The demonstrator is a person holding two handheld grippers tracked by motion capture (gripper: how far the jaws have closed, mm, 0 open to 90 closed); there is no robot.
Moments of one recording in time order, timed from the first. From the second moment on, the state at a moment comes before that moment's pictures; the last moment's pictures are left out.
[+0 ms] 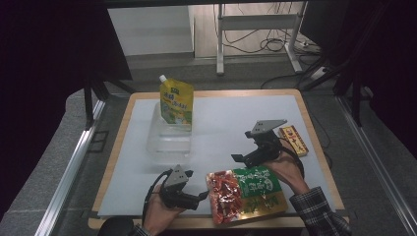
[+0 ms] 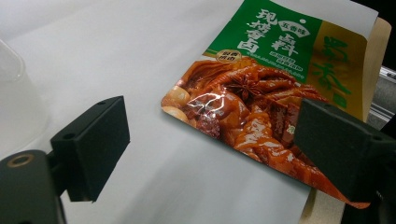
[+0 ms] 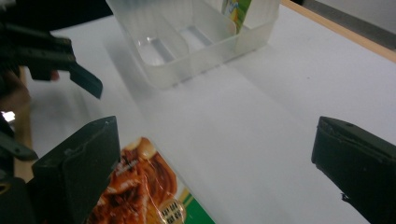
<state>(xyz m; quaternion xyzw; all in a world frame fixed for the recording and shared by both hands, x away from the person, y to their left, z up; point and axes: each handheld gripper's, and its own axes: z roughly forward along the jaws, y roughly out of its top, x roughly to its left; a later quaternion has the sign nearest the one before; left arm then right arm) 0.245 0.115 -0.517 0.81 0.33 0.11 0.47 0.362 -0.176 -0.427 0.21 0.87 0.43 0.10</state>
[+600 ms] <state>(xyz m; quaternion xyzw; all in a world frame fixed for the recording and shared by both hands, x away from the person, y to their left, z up) 0.242 0.109 -0.517 0.83 0.30 0.10 0.46 0.339 -0.202 -0.442 0.22 0.87 0.42 0.11</state>
